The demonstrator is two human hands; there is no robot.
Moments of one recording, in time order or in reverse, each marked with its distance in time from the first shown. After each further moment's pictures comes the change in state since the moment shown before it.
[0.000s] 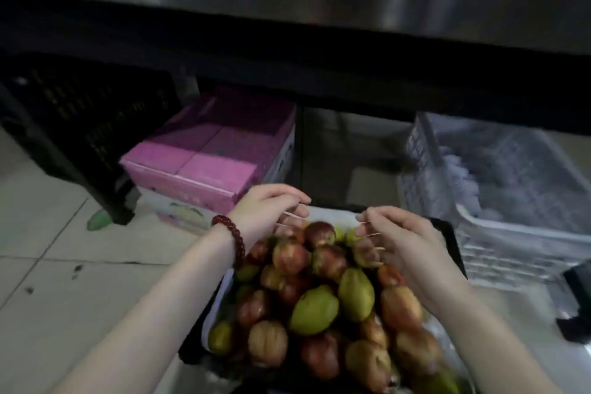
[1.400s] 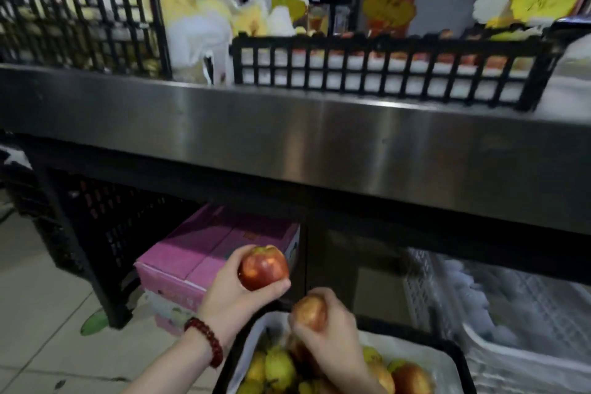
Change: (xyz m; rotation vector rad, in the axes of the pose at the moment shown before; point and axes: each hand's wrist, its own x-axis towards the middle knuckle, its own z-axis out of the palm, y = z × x) left_hand -0.021 0.069 -0.048 0.239 0.399 0.349; right_hand 0.064 -0.013 0.072 -0.660 0.026 -0.319
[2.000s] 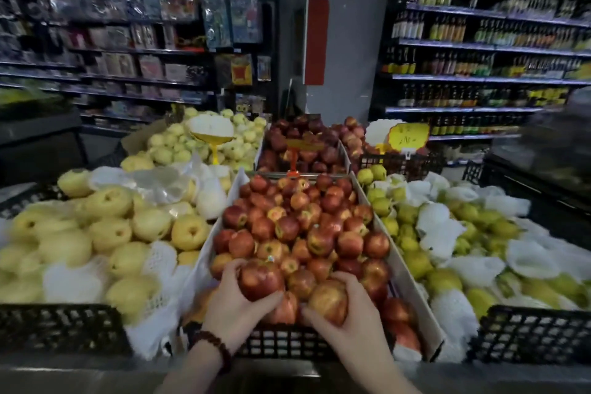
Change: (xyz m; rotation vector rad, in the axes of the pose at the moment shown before) left_hand 0.132 0.394 -0.061 0.036 -0.202 0.068; right_hand 0.061 -0.339 -0.296 -0.043 0.273 -0.033
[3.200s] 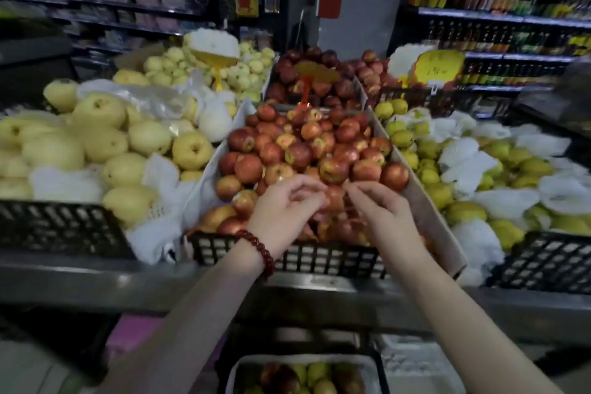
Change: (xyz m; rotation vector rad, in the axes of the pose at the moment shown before) left_hand -0.015 -0.009 0.043 -0.178 -0.207 0.111; right_hand 0.017 0.023 0.012 0.573 0.019 0.080
